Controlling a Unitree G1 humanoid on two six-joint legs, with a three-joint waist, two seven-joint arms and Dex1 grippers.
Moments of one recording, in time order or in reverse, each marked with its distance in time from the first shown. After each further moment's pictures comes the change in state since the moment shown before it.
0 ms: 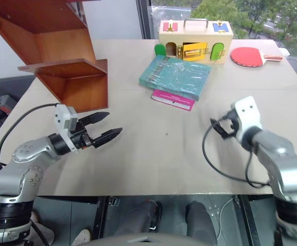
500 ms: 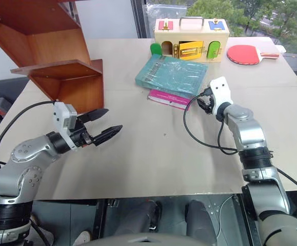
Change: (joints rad) left arm 0.036 -0.002 0.008 -0.050 -0.003 0.007 0.050; right arm -0.302 0.133 0.123 0.512 -0.127 -0.251 0.060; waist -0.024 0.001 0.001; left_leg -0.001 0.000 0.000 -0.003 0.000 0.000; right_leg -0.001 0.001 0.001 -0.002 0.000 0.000
